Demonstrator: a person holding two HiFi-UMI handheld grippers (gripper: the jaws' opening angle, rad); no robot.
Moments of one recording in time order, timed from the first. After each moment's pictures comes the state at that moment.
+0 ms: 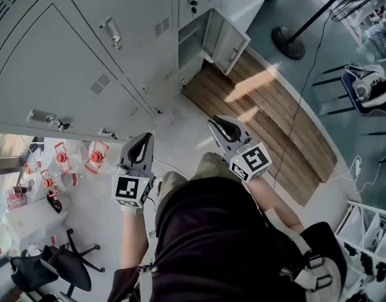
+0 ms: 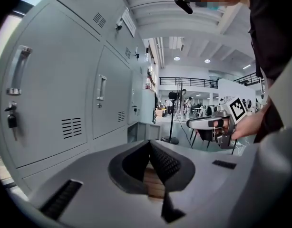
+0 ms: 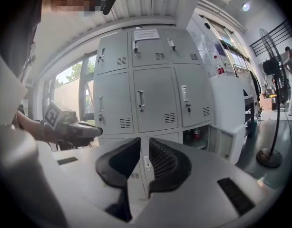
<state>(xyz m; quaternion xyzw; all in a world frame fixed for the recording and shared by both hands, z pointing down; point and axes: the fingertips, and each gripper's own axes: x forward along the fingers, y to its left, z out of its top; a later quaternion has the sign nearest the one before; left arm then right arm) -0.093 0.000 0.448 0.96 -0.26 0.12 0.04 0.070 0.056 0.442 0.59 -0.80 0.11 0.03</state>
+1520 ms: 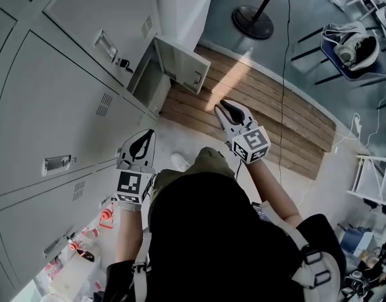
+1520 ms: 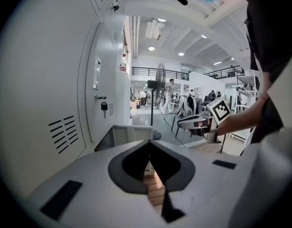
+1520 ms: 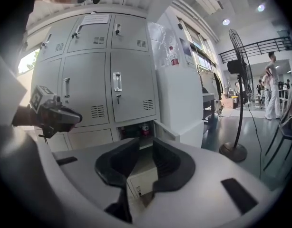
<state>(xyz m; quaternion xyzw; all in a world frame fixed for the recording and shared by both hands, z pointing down) 0.162 -0.150 0.471 0.98 -0.07 0.17 0.01 0.342 -0.056 0.509 0.74 -0.66 0.15 0.05</state>
